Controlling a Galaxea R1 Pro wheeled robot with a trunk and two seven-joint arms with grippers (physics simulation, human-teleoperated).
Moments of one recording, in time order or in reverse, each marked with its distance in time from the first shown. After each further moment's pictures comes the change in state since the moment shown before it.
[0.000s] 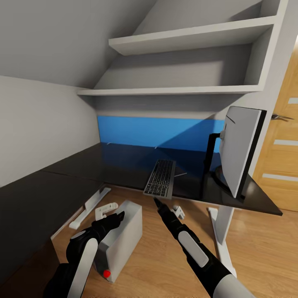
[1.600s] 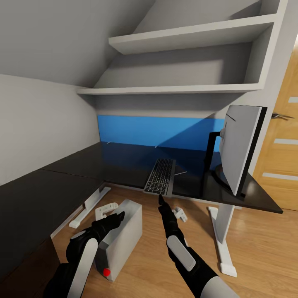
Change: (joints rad) left arm 0.000 0.002 -0.001 0.000 0.000 0.001 -0.006; right arm 0.000 0.099 0.002 0.090 0.045 -0.398 -0.003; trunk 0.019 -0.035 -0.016
